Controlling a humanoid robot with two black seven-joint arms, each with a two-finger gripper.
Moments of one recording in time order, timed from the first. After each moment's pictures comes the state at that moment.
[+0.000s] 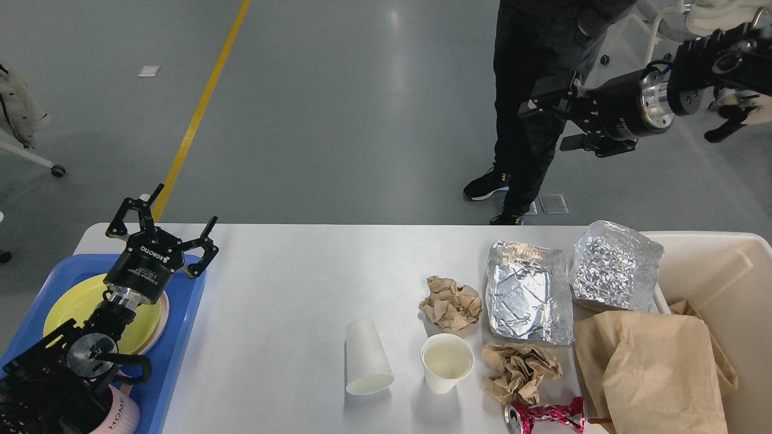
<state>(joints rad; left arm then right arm) -0.53 0.31 -0.82 -0.42 -0.06 -0.89 -0.35 1.76 -0.61 -0.59 0.94 -0.36 0.65 -0.02</state>
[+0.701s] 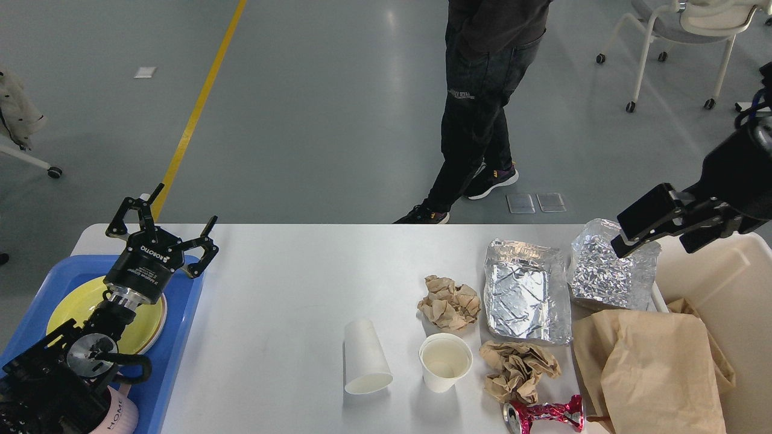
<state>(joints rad) -0.53 0.31 -0.83 -0.42 -0.06 -0.89 -0.35 2.38 -0.88 -1.17 1.58 -0.59 0.96 -0.02</state>
